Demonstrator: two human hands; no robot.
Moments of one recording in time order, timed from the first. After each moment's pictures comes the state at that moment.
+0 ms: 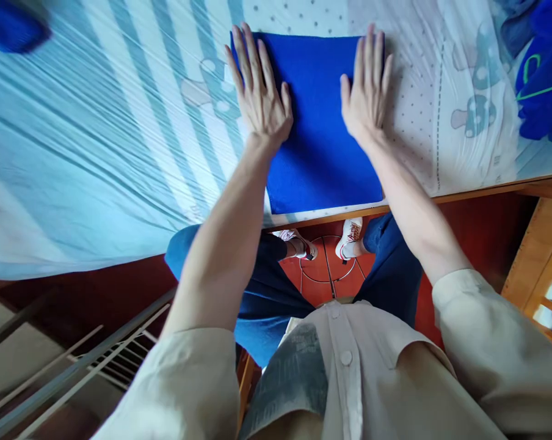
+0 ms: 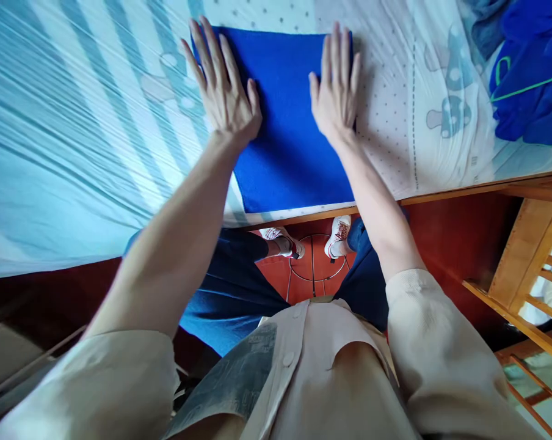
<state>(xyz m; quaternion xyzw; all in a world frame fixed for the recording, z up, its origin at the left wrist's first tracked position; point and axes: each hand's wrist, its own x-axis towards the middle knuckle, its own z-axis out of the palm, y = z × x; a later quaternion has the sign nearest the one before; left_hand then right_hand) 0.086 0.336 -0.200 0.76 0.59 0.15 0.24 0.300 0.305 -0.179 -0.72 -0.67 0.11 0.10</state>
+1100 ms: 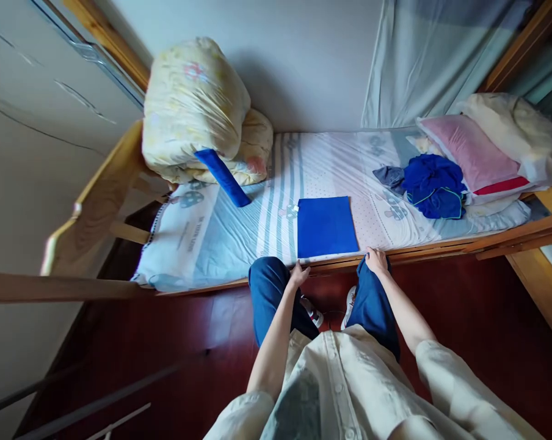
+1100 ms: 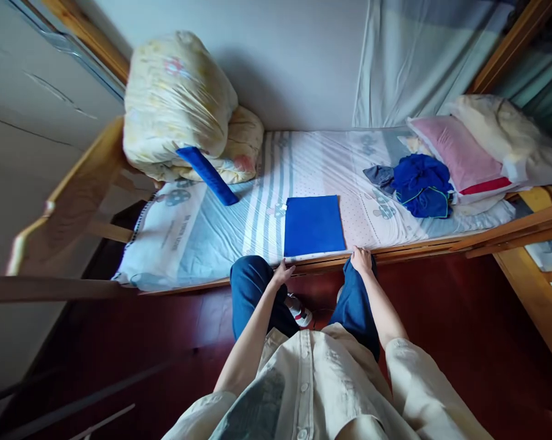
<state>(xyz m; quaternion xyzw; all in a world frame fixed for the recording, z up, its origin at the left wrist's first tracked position) 0.033 0.078 -0.159 0.50 0.70 0.18 0.48 0.363 0.034 -0.087 -0.80 -0.57 0.18 -0.02</state>
